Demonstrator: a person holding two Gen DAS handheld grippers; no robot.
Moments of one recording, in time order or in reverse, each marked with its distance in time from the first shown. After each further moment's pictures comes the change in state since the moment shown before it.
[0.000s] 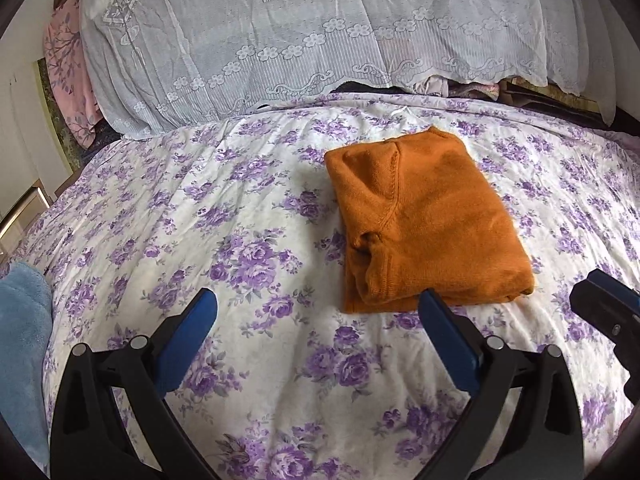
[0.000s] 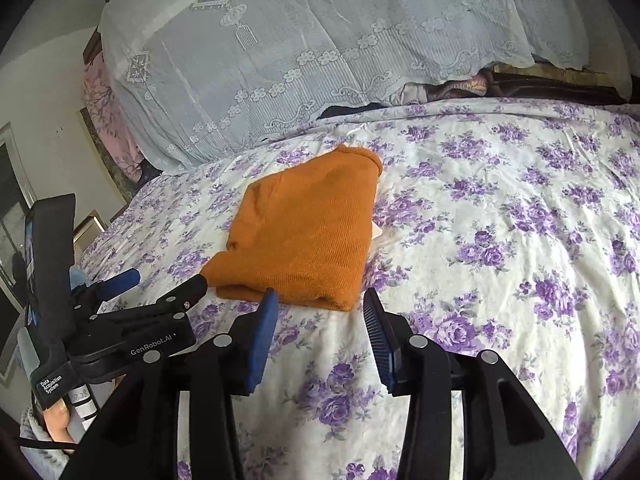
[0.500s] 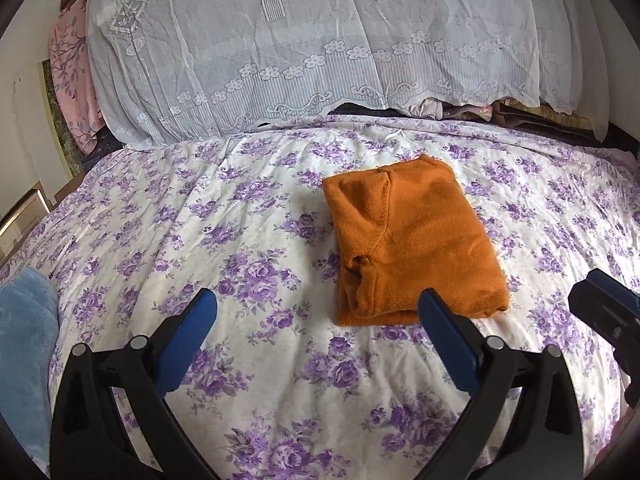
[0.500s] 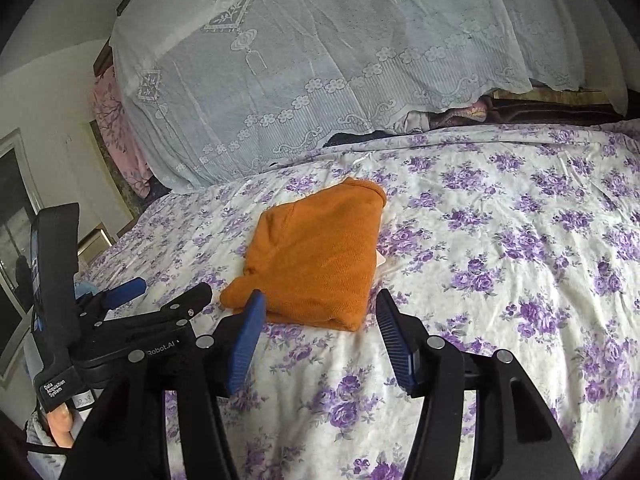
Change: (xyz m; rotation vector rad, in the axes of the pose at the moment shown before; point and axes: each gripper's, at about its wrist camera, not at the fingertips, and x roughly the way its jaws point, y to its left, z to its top) left arm -0.024 0.003 0.011 -0.021 -0.046 -0.014; right arm -0.022 0.006 0.011 0.001 -0.062 0.020
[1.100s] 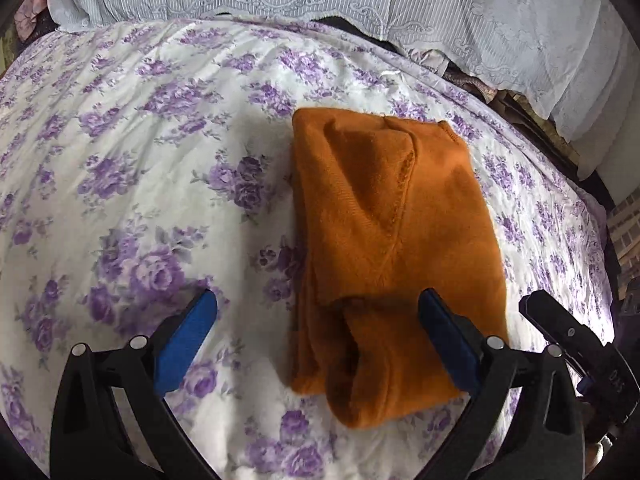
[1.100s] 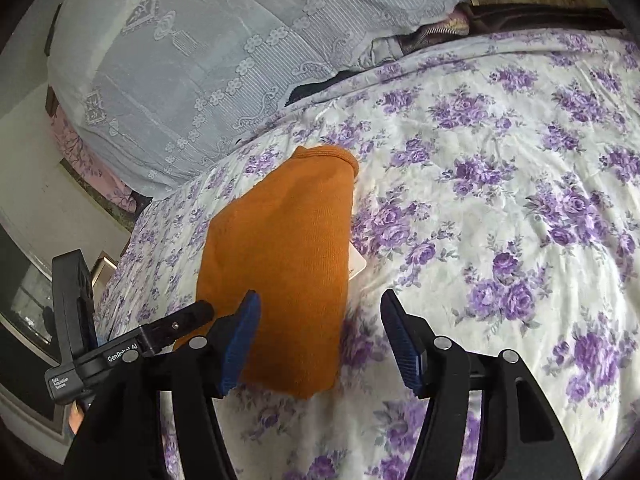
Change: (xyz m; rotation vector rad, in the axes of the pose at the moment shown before) left arm 0.139 0.013 0.027 -0.223 0.364 -0.334; right arm 0.117 -0.066 0.034 0.266 0.223 0.055
